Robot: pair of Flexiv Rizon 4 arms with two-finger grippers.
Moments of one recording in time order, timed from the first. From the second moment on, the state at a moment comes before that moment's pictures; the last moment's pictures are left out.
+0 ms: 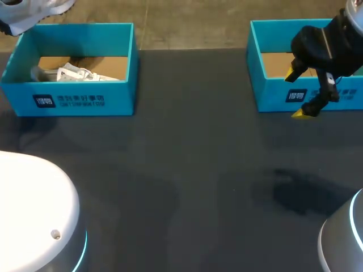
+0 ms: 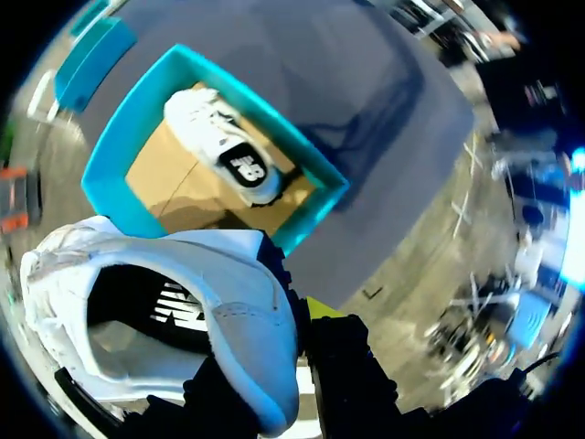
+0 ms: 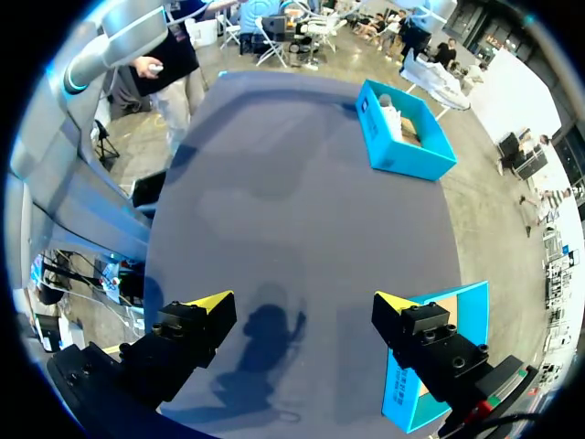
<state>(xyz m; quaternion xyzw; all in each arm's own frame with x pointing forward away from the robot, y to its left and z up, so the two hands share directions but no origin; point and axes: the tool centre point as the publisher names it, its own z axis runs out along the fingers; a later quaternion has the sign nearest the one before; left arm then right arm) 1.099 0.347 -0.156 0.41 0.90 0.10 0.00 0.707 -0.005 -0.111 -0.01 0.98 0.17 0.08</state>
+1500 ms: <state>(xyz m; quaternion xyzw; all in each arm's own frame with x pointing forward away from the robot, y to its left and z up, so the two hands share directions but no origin) 1.139 0.319 -0.195 0.69 0.72 0.13 0.02 0.707 -0.005 -0.111 -0.01 0.98 0.17 0.08</state>
